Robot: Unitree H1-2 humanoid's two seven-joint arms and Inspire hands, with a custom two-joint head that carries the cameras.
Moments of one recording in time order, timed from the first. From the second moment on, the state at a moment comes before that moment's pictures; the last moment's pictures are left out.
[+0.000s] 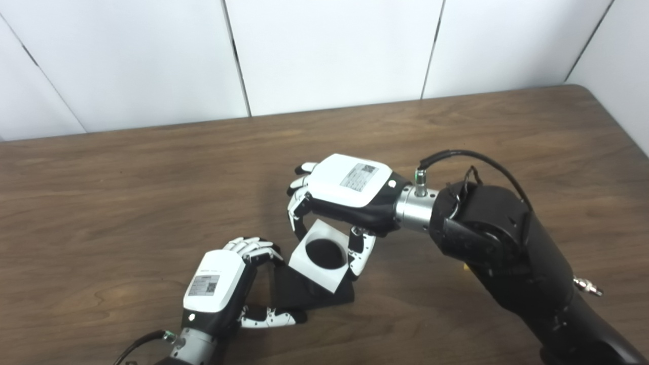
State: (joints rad) left arm 0.13 0.26 -0.36 -0.25 0.94 -0.05 -0.05; right arm -0.41 -0.33 0.40 -0.62 -0.84 0.07 0.94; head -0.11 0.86
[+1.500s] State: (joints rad) left arm 0.12 0.25 -0.37 -0.26 0.95 -0.03 -0.07; right arm -0.36 -0.29 0.42 -0.63 -1.12 -0.02 1.04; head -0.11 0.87
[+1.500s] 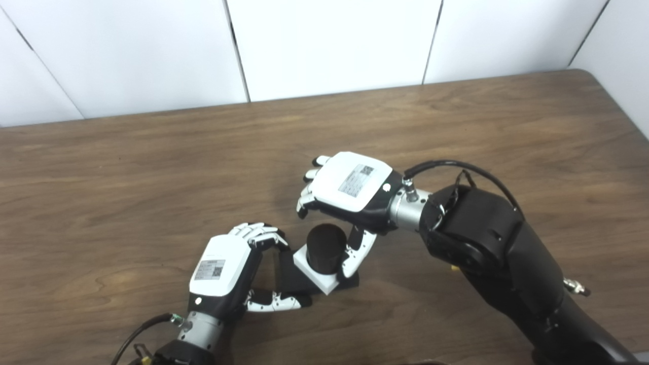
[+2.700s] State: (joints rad) left arm 0.15 0.21 -0.32 -0.27 0.87 -0.01 -0.10; right arm -0.32 -0.28 0.28 -0.63 -1.10 0.00 1.04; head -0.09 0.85
